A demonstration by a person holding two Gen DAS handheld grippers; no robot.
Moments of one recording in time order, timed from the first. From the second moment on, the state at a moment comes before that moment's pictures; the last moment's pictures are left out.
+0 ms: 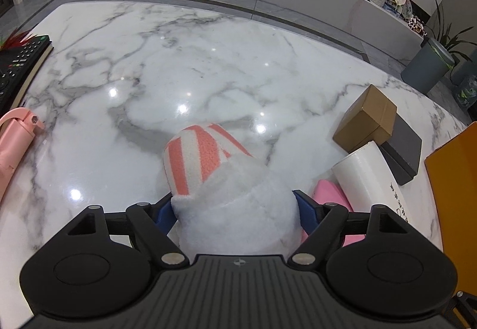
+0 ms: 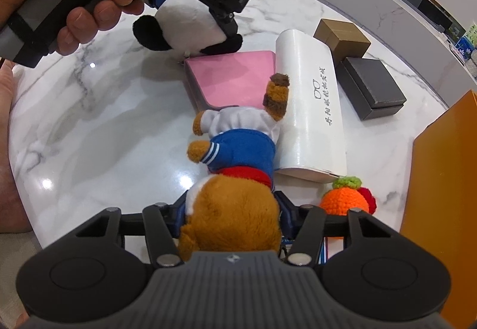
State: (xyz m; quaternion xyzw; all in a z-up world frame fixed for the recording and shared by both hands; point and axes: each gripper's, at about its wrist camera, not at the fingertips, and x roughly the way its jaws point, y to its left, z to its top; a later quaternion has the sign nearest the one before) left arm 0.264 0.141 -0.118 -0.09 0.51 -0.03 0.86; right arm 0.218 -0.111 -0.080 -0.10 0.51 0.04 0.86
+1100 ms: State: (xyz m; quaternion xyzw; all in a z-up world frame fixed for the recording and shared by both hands) left arm 0.227 0.117 -0.063 -0.01 0.48 -0.05 0.88; right arm 0.192 -0.113 -0.031 -0.10 0.47 0.03 0.88
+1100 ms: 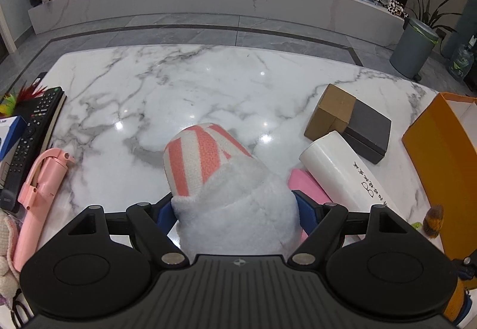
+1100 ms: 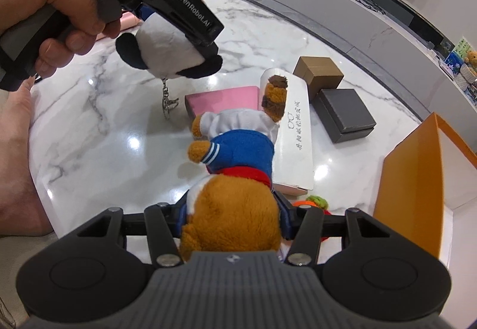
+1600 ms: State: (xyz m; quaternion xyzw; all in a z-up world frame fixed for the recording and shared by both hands) left arm 0.204 0.084 -0.014 0.04 0.44 -0.07 0.89; right arm 0.174 -0.133 0.014 -0.11 0.43 0.01 0.89
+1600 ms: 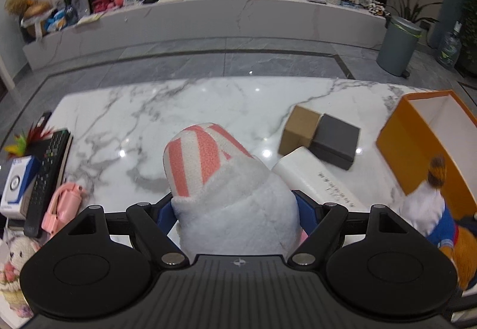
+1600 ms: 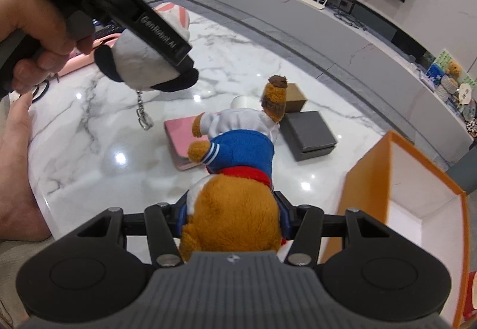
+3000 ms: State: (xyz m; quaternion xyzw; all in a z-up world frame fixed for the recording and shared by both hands) left arm 0.195 -0.103 0.027 0.14 0.38 -0.21 0.89; right arm 0.099 -0.266 0.078 -0.07 0.38 -0.11 0.92
